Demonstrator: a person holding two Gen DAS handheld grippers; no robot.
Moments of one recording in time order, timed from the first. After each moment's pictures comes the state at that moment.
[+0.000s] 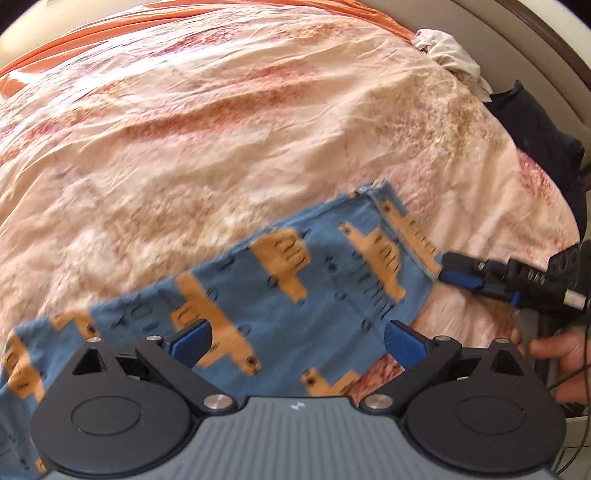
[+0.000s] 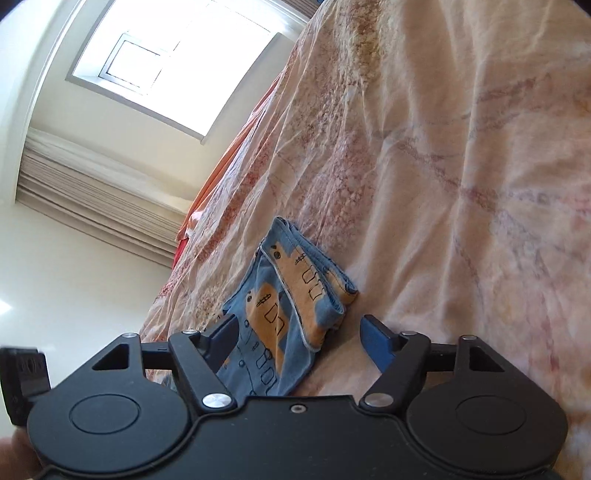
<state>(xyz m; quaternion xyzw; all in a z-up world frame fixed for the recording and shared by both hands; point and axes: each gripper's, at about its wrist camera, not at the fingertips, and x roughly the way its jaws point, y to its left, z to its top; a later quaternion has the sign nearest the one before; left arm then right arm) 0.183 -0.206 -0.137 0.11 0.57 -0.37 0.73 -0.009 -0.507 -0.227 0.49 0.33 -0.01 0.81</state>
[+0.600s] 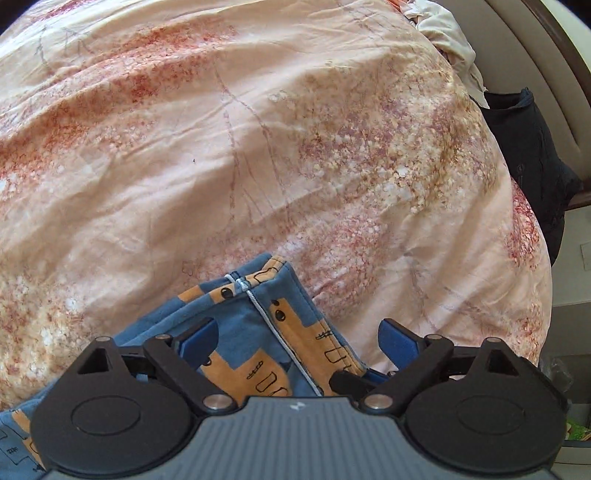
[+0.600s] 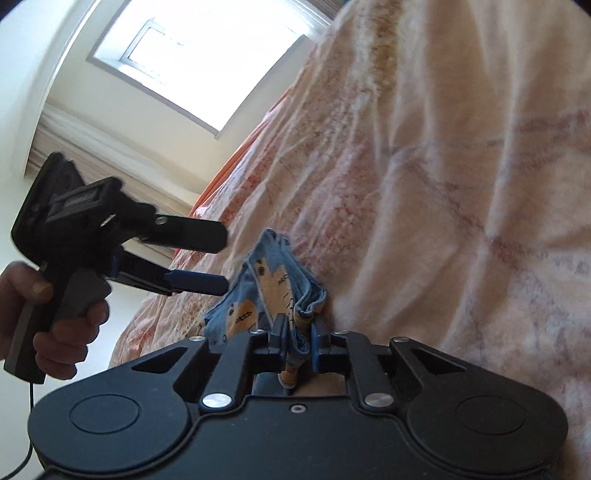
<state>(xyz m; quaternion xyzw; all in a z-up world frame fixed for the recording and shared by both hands) 0.234 -0.371 -0.194 0.06 0.66 -0.39 0.64 -0.002 -0.512 -0.229 0.43 0.32 0.01 0.84</state>
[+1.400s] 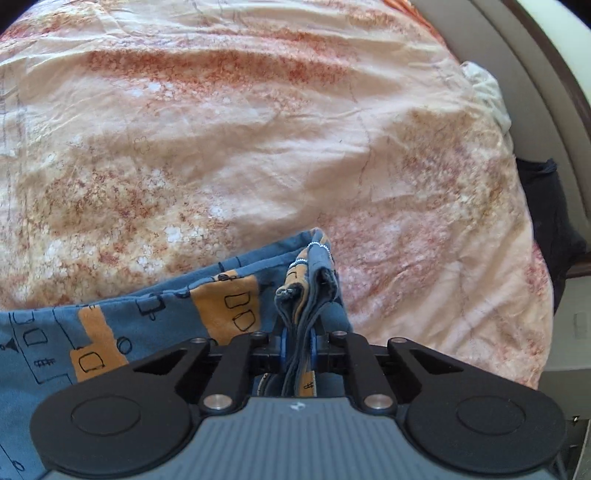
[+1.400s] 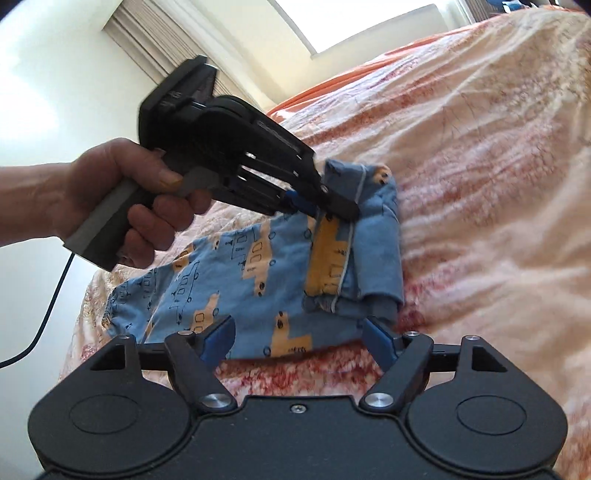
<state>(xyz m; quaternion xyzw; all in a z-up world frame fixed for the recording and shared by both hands) 0.228 -0.245 -0.204 -0.05 0.65 -0.34 0.68 -0.017 -0.388 -0.179 0.28 0.40 0.14 0.86</state>
